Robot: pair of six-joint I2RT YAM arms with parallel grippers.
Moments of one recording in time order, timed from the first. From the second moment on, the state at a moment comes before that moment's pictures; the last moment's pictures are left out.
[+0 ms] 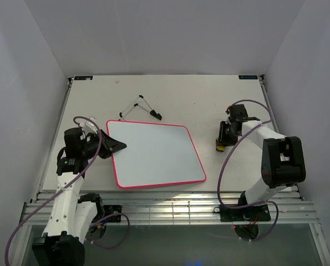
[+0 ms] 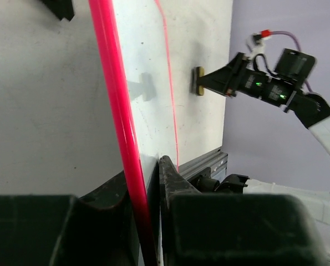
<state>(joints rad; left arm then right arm) 0.08 0.79 0.61 -0.45 0.73 -0.71 0.13 1.59 0.93 -0.49 -0.17 0.23</state>
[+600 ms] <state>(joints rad) 0.08 0.71 0.63 -0.17 0.81 -0.79 0.11 1.59 0.97 -0.58 0.06 0.26</state>
